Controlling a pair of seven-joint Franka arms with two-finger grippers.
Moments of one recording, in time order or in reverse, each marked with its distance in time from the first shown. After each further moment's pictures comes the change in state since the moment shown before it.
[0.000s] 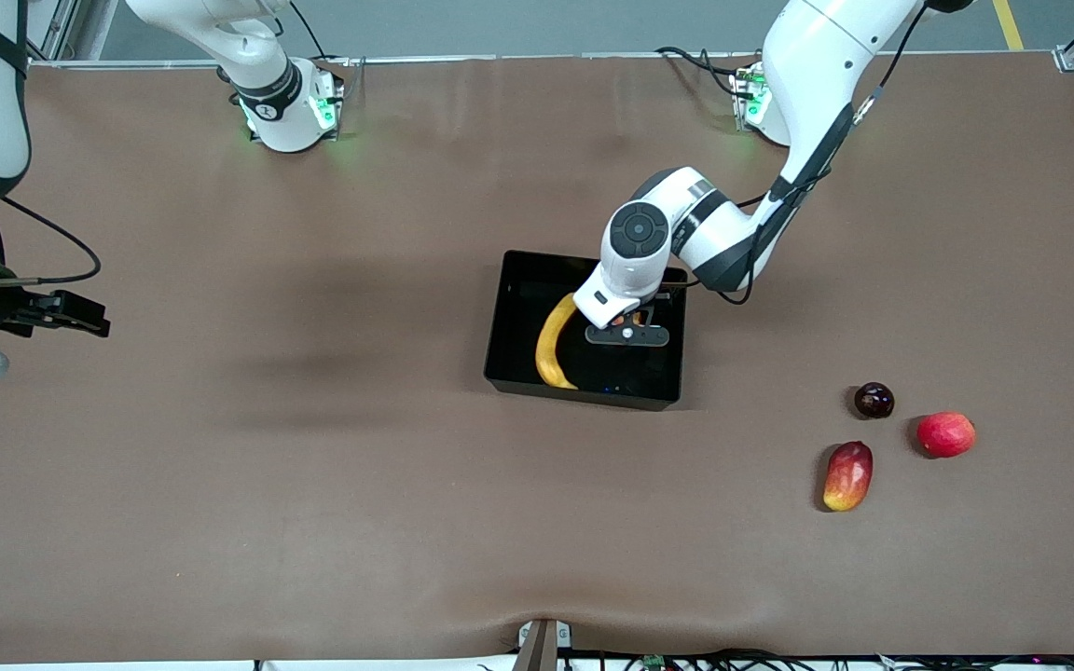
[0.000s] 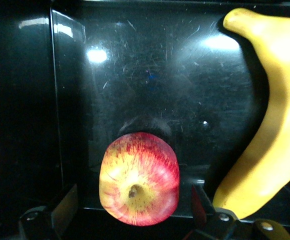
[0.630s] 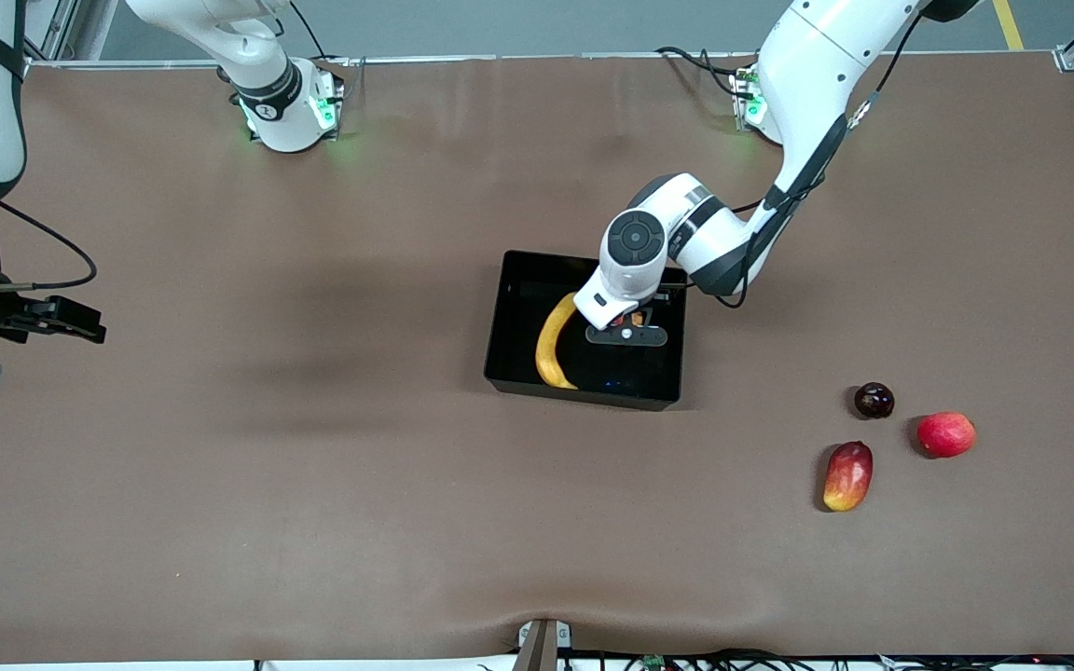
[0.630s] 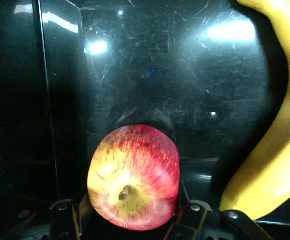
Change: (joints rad) left arm 0.000 0.020 -0.003 -0.005 0.000 -0.002 0.000; right arm -0.005 0.020 -0.002 0.023 0.029 -0.002 0.001
